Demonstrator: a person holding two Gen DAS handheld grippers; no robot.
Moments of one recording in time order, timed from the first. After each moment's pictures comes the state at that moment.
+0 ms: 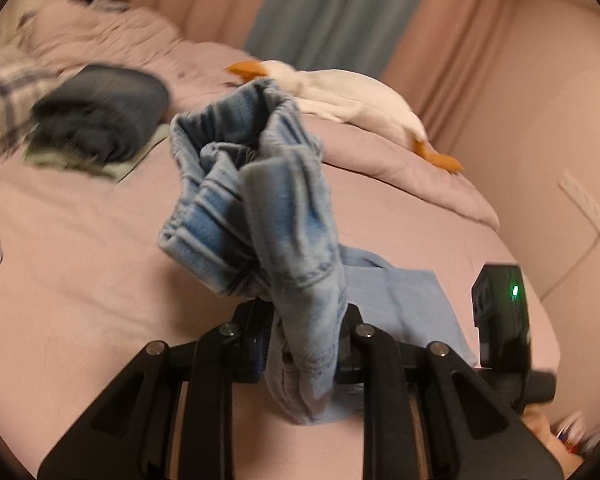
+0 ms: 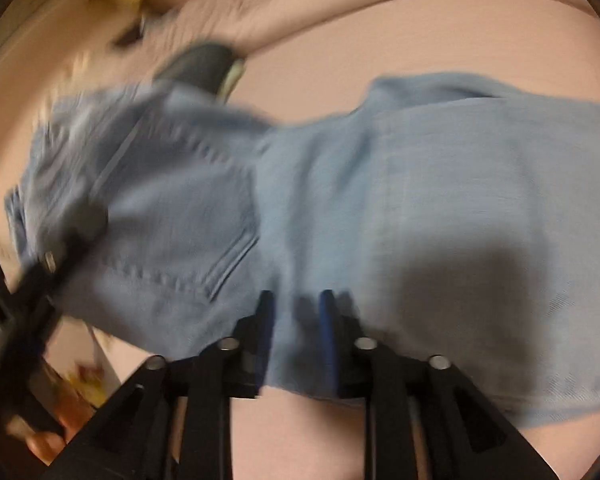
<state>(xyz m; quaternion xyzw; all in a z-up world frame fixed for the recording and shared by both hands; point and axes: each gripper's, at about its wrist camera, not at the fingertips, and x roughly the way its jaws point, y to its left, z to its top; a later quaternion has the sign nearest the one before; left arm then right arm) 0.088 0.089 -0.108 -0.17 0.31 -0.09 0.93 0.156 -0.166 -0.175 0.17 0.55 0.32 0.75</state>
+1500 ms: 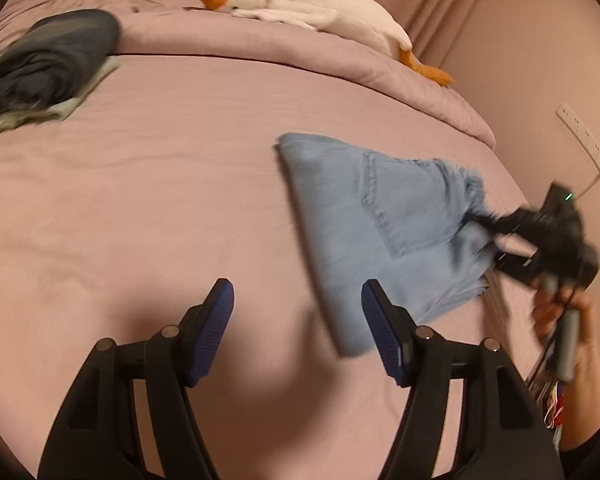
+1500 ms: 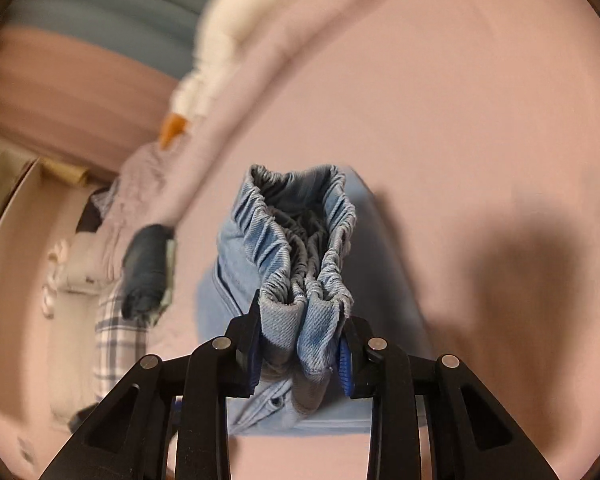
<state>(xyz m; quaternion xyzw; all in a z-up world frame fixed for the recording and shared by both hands) 0.111 0.043 -0.162 -0.13 0.43 -0.14 0.88 0.180 -0.352 -0.175 0.37 0.50 0.17 0.76</state>
